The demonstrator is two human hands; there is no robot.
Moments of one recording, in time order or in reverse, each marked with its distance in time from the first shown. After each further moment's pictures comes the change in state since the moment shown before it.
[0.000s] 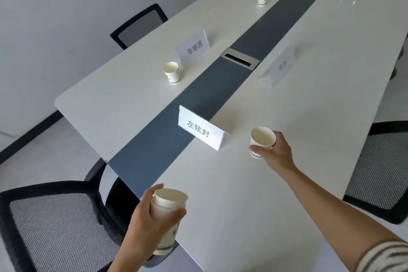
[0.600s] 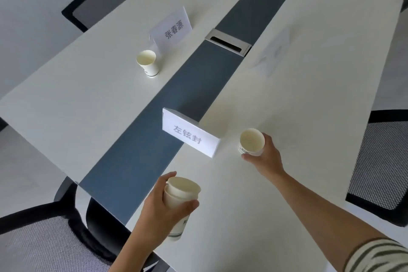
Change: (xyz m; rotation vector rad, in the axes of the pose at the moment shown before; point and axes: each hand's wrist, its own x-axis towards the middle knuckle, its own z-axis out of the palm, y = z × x) left_hand 0.111 0.021 0.022 0.055 -0.238 -0.011; right_hand 0.051 0.031 0.045 -0.217 0.024 0.093
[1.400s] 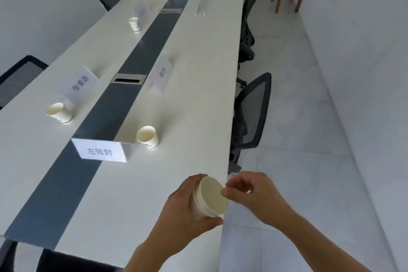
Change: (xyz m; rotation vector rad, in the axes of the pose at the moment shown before) left_hand -0.191 0.065 0.228 0.414 -0.376 0.631; right_hand -0.307 0.107 -0.227 0.278 -0.021 -0.087
